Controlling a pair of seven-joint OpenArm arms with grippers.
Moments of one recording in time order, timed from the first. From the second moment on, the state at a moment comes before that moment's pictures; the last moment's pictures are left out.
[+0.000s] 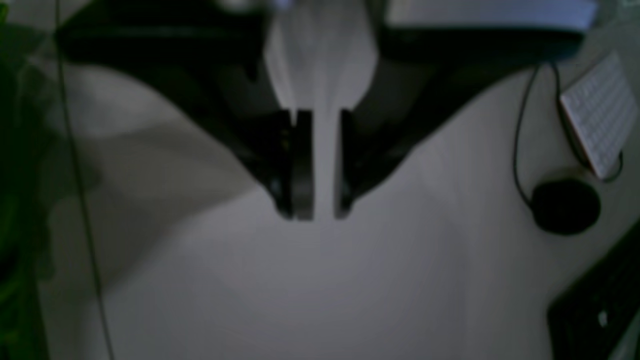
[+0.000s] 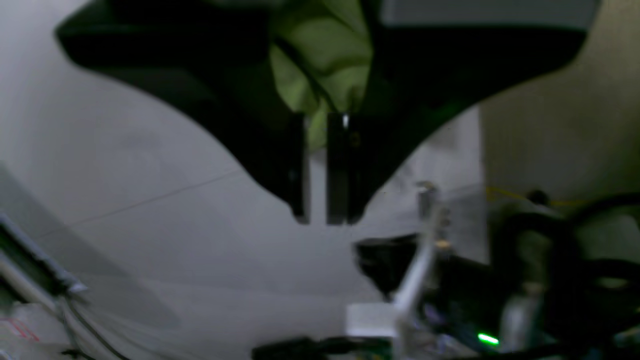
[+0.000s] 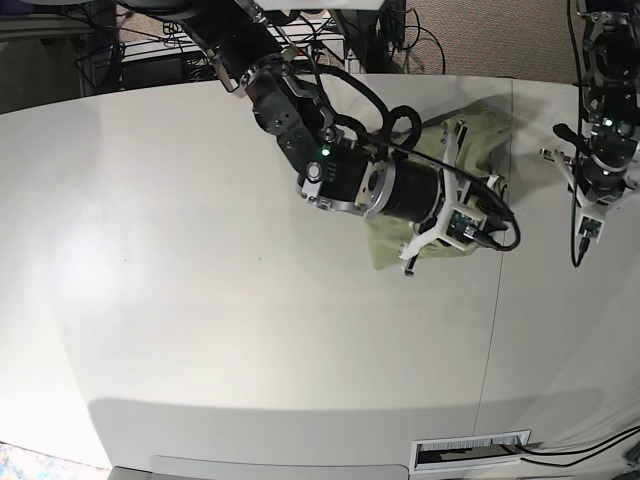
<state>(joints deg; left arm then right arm) 18.2 -28.0 -14.9 108.0 -7.5 -13.8 53.3 9.5 -5.6 -36.2 101.4 12.6 32.7 -40.2</state>
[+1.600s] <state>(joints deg) 30.9 -13.2 -7.3 108.4 -34.4 -31.6 43.5 23.7 -1.7 -19.7 70.4 -4.2 32.8 -41.6</state>
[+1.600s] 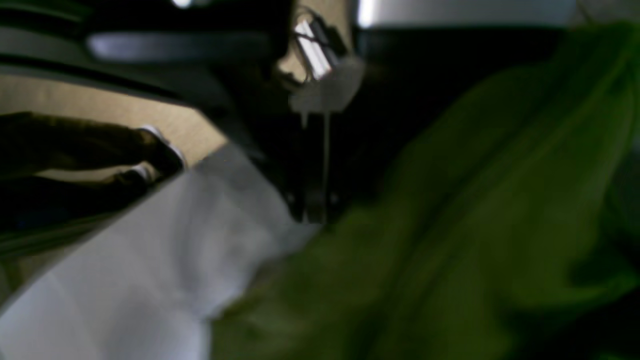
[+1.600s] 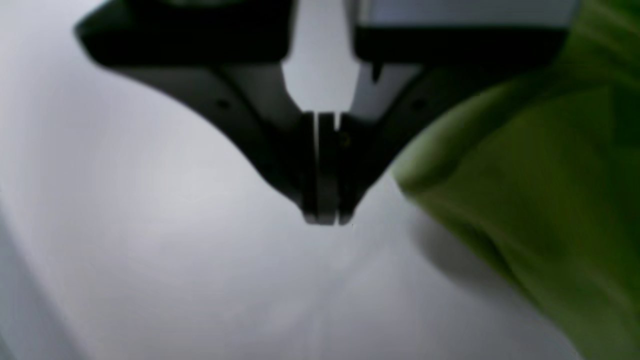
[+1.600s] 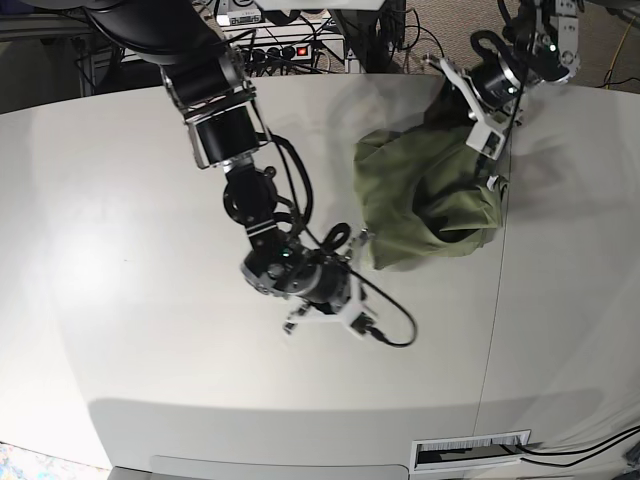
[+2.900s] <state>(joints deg) 5.3 -23.2 -7.1 79.1 -28.1 -34.0 32.1 11.9 1.7 -19.8 88.2 25.1 36.1 -69.6</state>
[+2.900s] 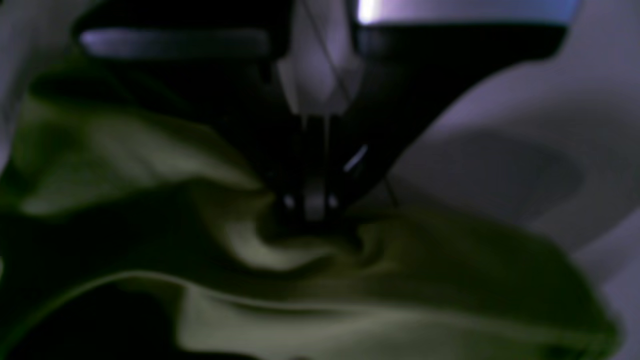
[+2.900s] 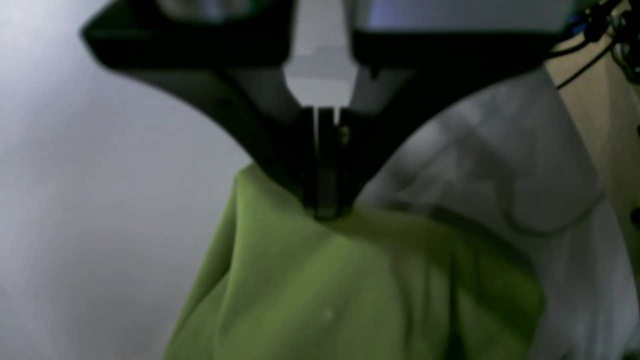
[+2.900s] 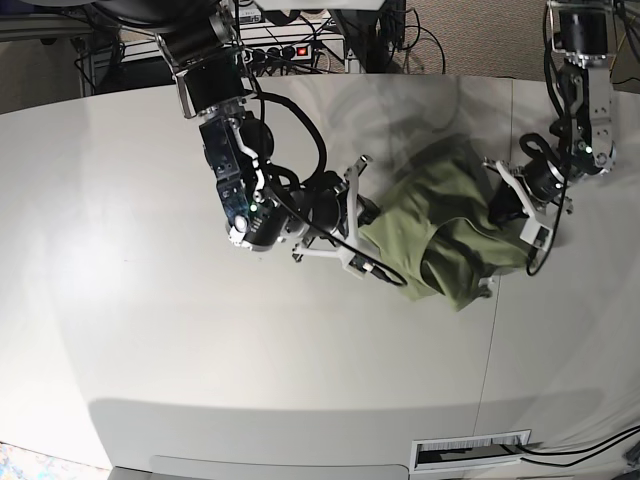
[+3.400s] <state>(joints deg) -5.4 -24.0 -3.6 67.7 -27.4 -39.5 30.0 3.9 3.8 -19.4 97.2 26.3 36.1 -65.0</state>
